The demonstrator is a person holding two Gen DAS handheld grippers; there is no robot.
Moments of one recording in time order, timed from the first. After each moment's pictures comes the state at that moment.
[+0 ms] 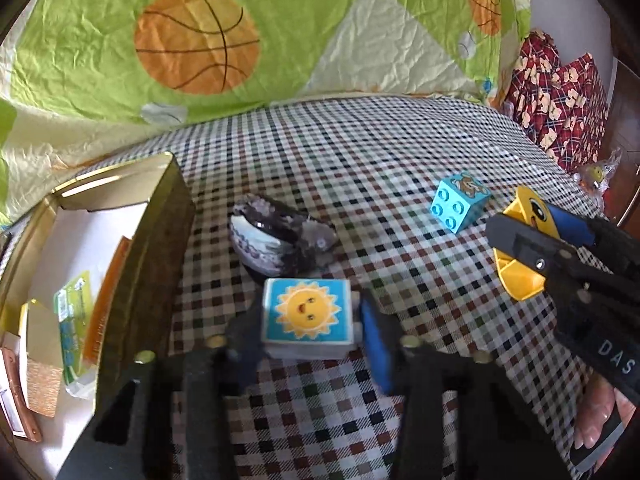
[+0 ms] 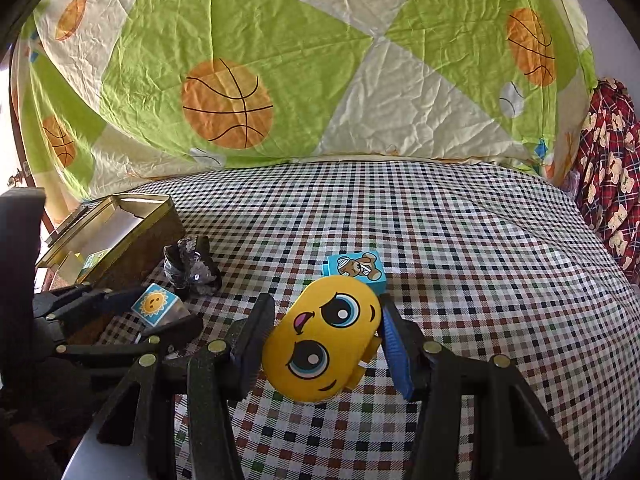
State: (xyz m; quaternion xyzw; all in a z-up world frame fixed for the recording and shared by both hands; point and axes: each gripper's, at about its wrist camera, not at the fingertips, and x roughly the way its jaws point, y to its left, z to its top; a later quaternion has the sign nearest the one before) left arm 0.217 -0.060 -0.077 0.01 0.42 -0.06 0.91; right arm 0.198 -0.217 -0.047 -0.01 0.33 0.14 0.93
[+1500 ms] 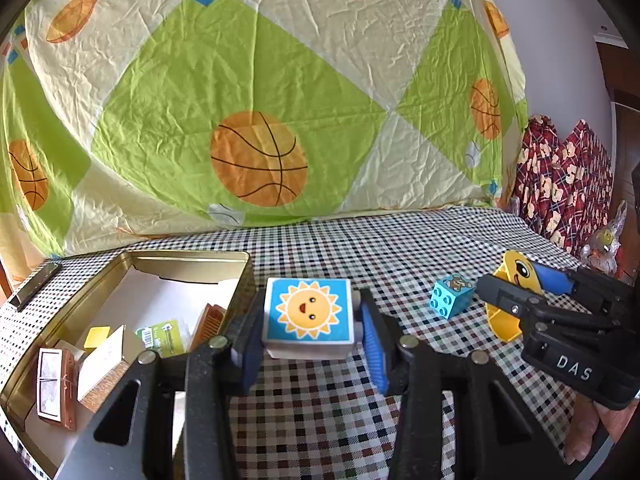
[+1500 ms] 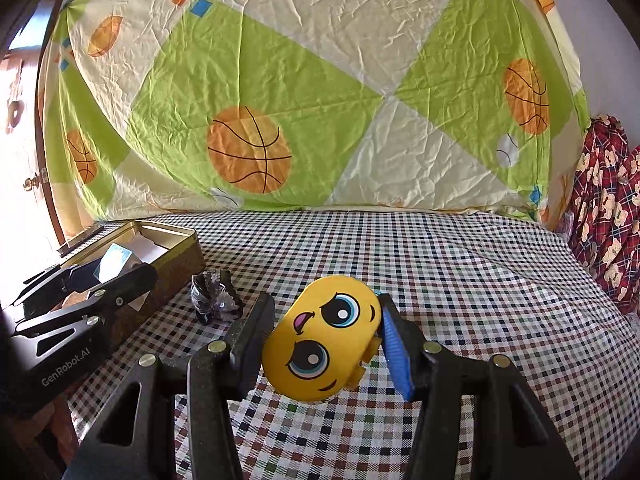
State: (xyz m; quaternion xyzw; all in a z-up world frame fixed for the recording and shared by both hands) left arm 0.155 -0.048 -0.030 -0.01 0.21 0.01 0.98; right arm 0.166 -0.215 -0.030 -0.02 0.23 0.15 0.96
